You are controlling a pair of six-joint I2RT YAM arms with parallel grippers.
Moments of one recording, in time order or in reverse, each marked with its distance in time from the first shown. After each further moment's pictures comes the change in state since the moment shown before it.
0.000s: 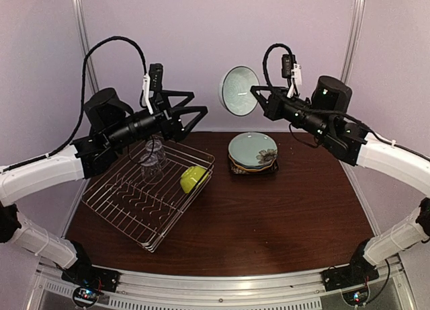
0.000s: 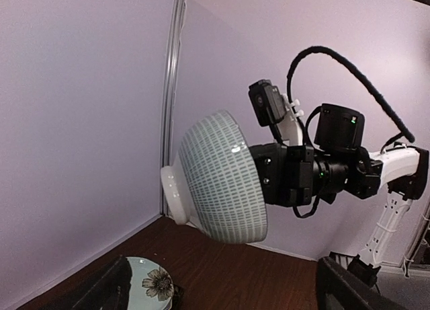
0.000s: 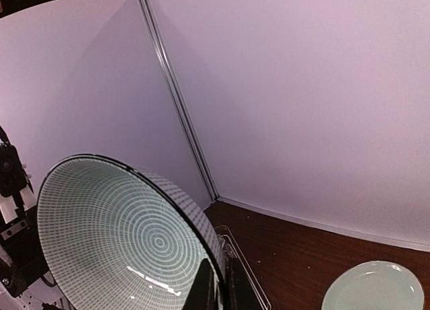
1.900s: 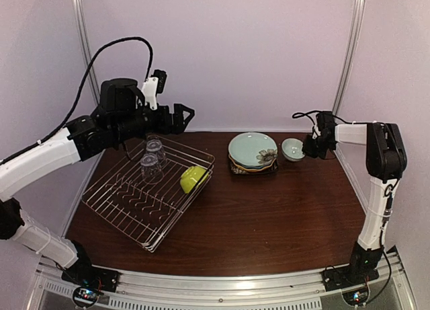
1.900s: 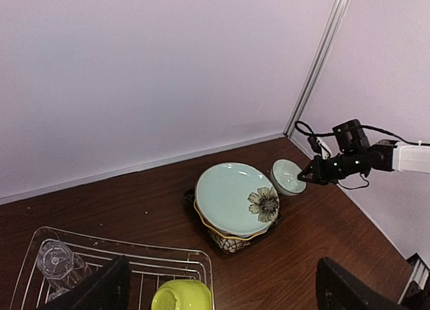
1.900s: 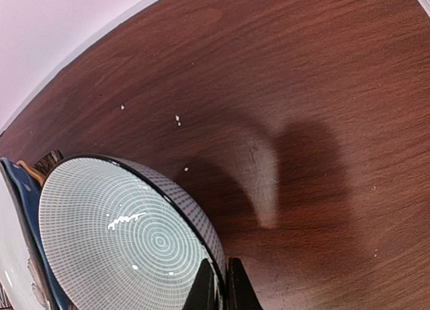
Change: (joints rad) left arm 0.000 0.039 0.220 -0.642 -0.532 -0.105; right arm -0.710 0.714 0.264 -0.595 -0.072 0.127
